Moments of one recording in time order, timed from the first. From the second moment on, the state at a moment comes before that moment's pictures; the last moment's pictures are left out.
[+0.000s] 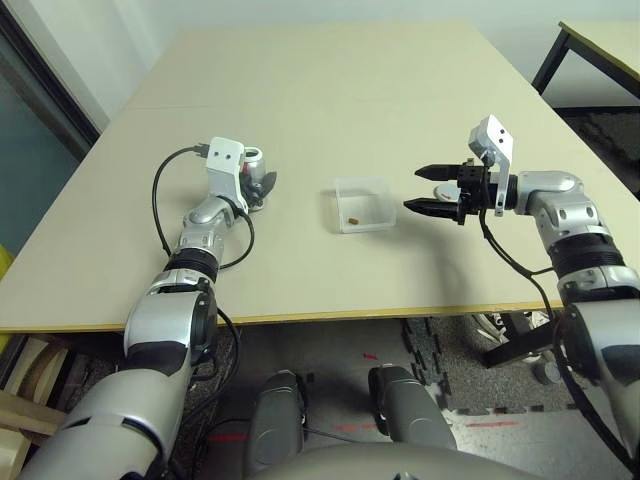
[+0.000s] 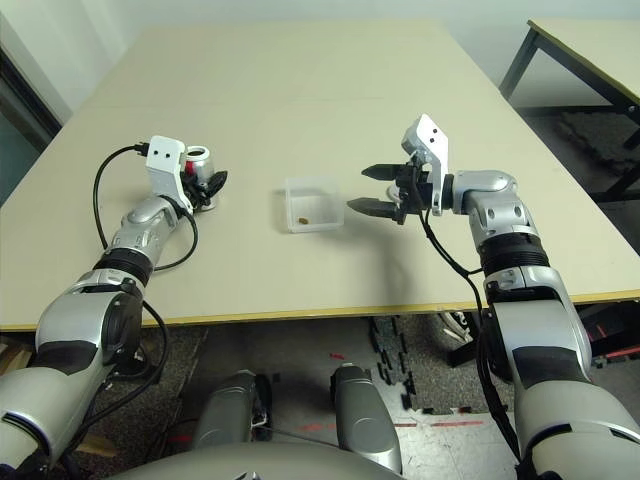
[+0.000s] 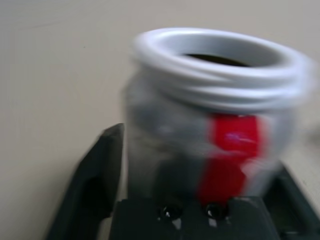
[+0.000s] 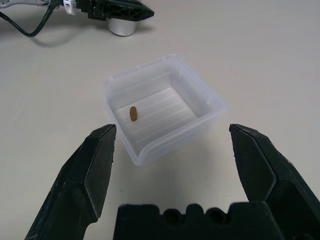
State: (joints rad) left arm -0.88 0.32 0.18 1.20 -0.08 -0.15 -0.46; right arm -0.82 -0.54 0.05 0.78 0.20 0.09 1.29
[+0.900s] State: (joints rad) left arm -0.72 0.33 0.18 0.98 -0.09 -0.11 -0.54; right arm -0.85 -0.53 0.05 0.83 0.19 0.06 1.30
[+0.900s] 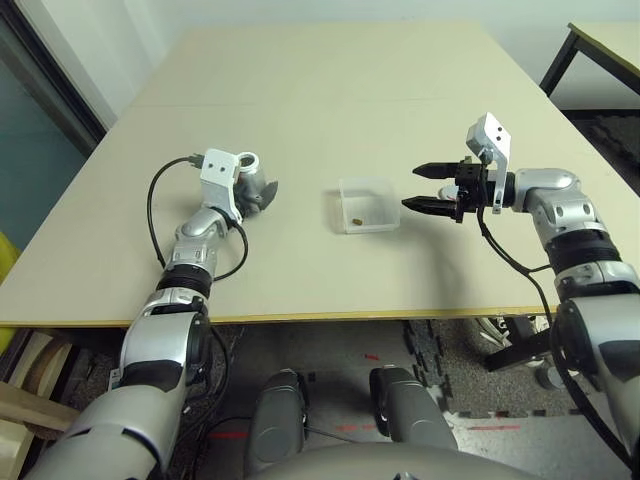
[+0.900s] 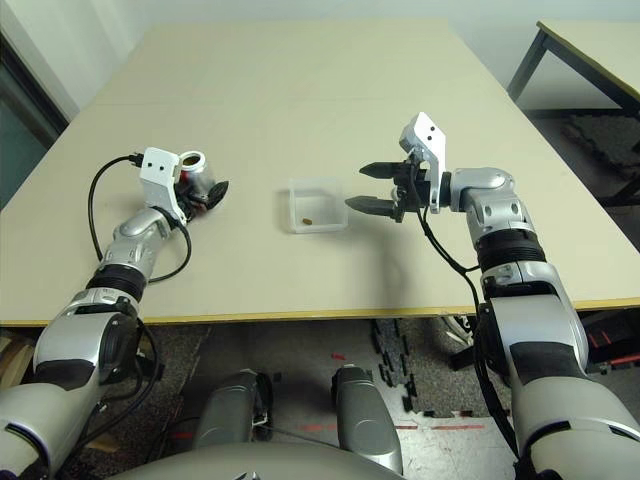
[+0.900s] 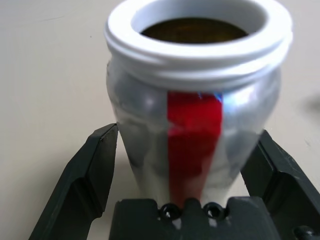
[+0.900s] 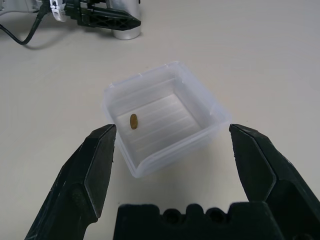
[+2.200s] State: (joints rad) left arm -0.18 0.58 0.40 0.03 -0.34 0.35 -0.56; right arm -0.85 -0.55 -0.11 0.91 0.23 0.07 1.16
